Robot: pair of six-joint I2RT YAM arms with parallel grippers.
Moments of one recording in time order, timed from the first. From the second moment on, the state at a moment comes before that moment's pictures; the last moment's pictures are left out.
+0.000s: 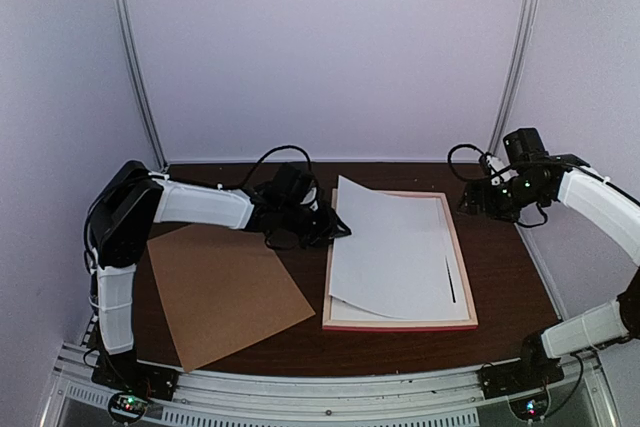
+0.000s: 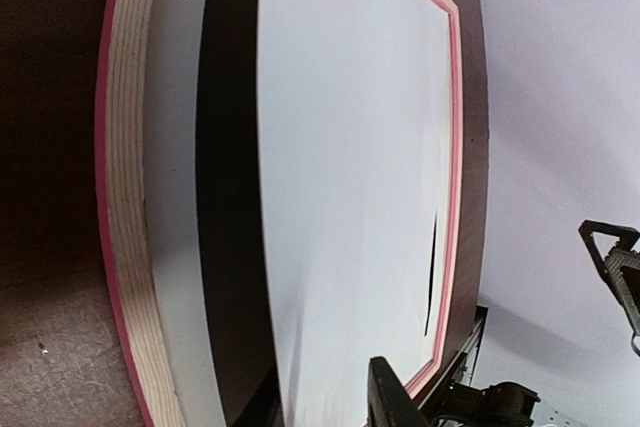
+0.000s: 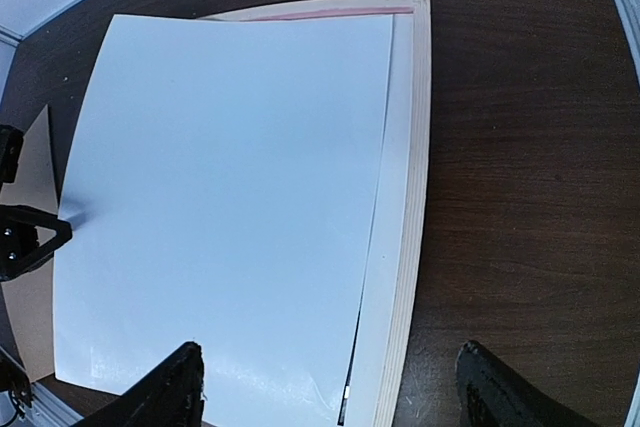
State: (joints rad) left arm -0.81 2.06 1.39 0.02 0.36 -1.07; right arm 0.16 1.26 1.09 -0.77 -0.18 0.27
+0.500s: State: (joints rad) left arm -0.81 2.17 1.49 -0.14 0.41 -0.96; right arm 0.16 1.27 1.09 -0.76 -0.20 0.27
